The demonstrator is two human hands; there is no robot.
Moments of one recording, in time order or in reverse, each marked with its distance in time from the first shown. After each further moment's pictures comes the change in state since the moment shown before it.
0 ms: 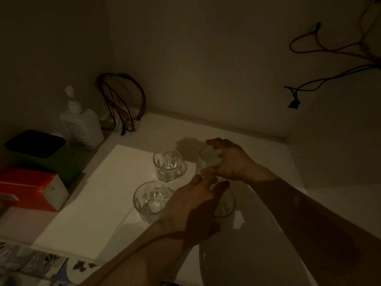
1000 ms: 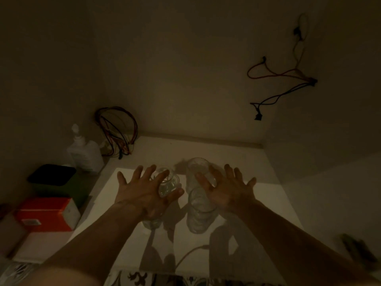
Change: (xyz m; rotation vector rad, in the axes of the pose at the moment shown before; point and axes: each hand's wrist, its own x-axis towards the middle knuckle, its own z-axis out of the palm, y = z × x) left_hand -0.027 -0.056 -0.066 0.205 -0.255 -0.487; right_hand -0.100 -0.028 -0.002 -0.297 -0.009 0.382
